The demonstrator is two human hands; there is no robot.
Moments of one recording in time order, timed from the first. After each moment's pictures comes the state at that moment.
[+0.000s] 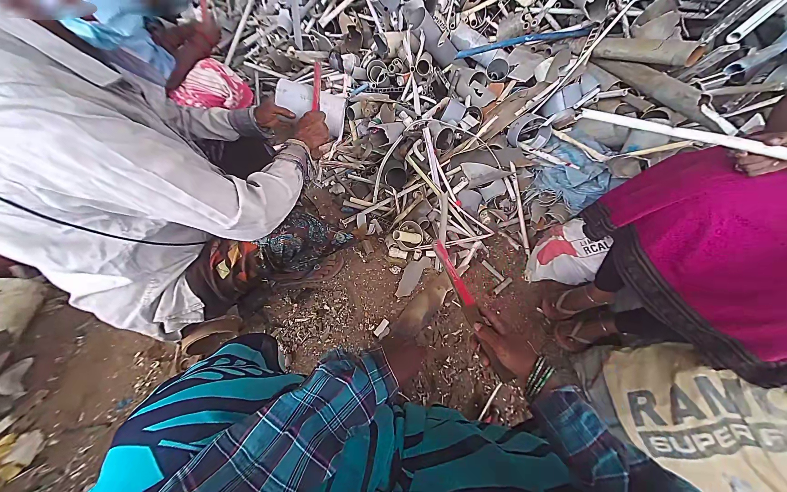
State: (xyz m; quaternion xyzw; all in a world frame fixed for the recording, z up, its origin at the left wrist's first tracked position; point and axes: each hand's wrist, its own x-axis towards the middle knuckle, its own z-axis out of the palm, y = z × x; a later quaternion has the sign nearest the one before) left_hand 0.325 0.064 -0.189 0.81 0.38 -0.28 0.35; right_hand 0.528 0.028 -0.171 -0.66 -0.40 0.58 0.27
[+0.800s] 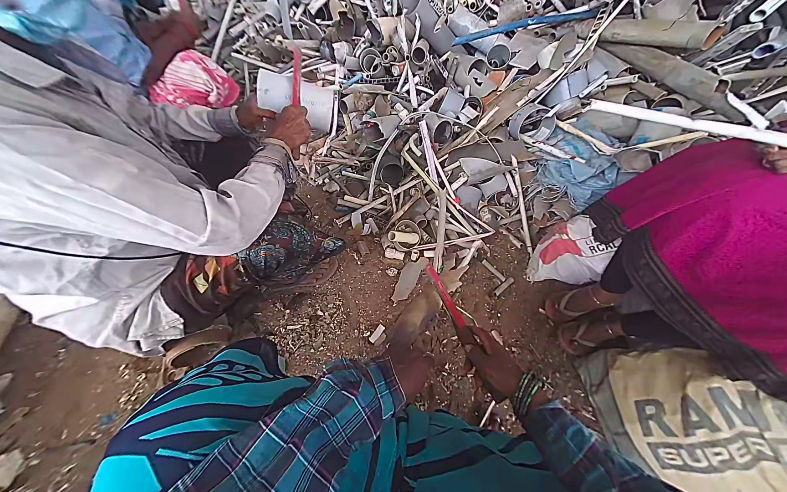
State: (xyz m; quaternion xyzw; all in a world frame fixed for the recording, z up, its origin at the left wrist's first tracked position) left_hand 0.350 0.079 -0.209 0.80 0.38 -0.27 0.37; right_hand 0.538 0.046 -0.209 -0.70 -0.42 0.56 0.12
